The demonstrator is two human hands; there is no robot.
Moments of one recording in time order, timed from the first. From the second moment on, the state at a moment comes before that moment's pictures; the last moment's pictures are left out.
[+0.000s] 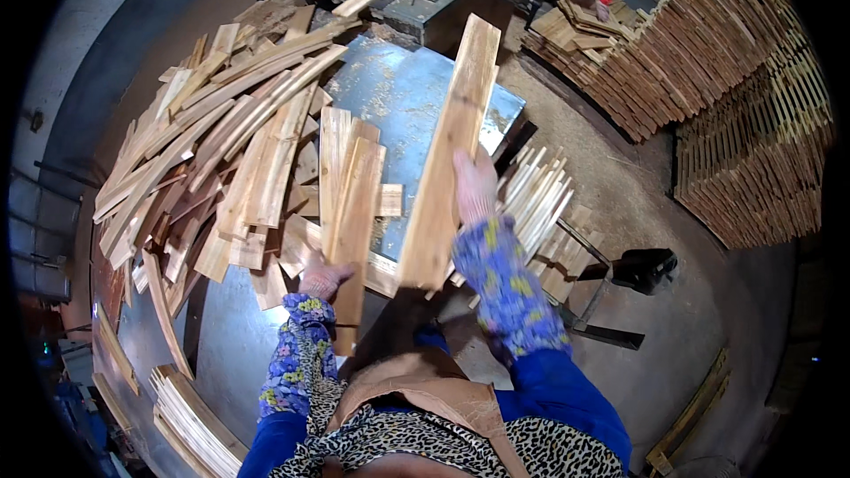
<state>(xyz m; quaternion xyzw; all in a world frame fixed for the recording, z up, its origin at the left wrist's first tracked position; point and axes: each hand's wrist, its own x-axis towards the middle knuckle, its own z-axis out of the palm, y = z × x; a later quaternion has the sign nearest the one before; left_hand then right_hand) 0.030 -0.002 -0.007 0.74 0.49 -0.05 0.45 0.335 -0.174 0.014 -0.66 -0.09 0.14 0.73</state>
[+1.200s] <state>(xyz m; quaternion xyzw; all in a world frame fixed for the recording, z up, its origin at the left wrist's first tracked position) -0.649 -0.113 -0.005 0.51 0.84 0.10 0.16 -0.145 -0.041 0.010 -0.08 -0.19 0.84 0.50</state>
